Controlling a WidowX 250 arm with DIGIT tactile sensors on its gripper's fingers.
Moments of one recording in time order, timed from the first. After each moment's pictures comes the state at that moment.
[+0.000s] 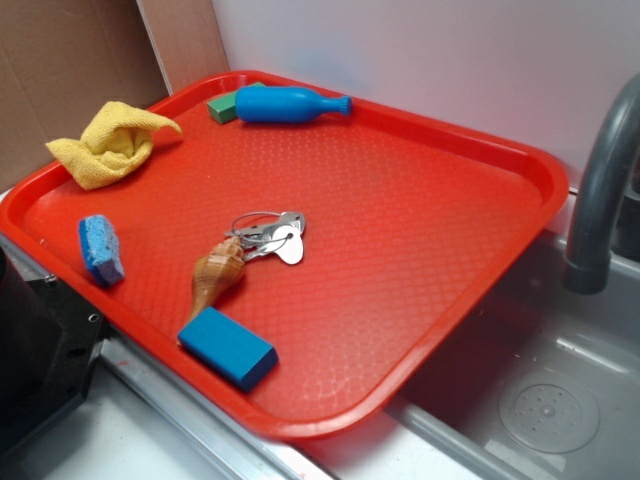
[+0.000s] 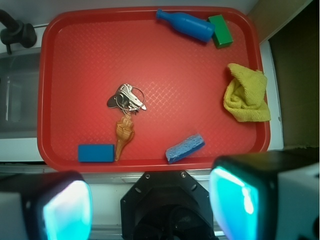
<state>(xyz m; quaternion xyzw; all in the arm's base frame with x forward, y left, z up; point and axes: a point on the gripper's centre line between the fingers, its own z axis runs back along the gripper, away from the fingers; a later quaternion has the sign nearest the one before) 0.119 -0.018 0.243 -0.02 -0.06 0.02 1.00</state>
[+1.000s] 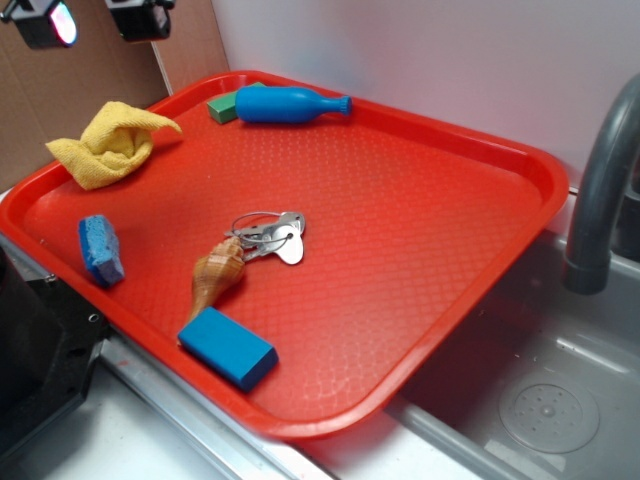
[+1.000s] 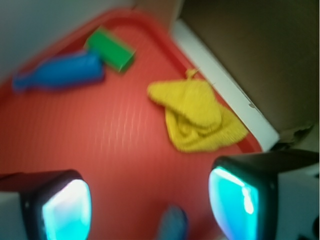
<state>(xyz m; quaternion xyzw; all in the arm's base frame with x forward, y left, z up) 0.197 0.093 0.144 0.03 -0.11 0.38 0.92</state>
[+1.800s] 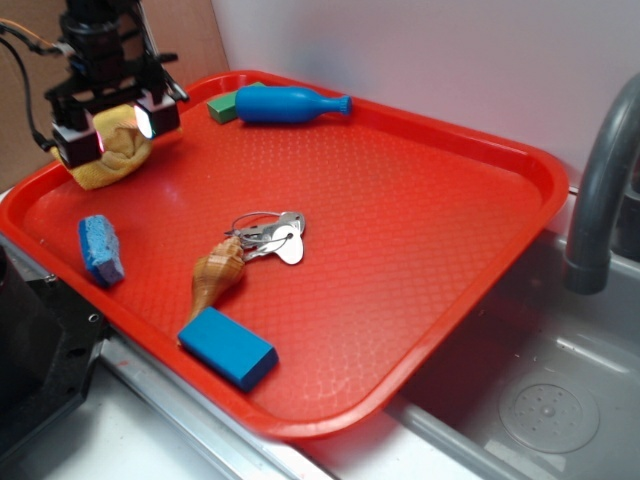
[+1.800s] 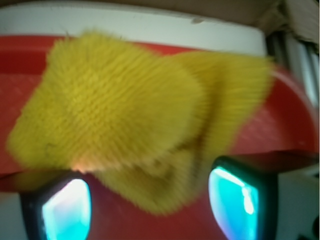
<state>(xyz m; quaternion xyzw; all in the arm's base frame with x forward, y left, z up) 0.197 0.134 0.026 0.10 0.00 0.68 0.72</state>
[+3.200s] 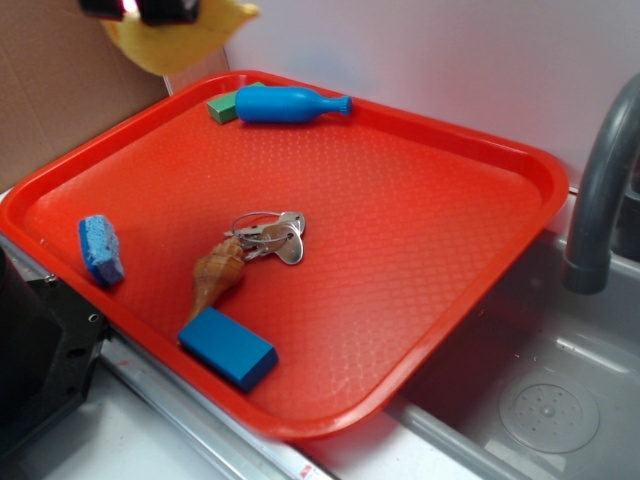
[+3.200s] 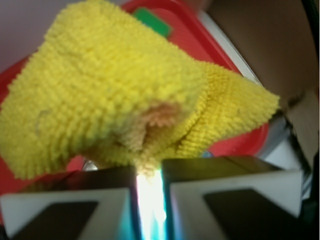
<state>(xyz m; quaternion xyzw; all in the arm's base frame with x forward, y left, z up) 0.187 -0.038 0.188 0.07 -0.04 0.23 0.97</state>
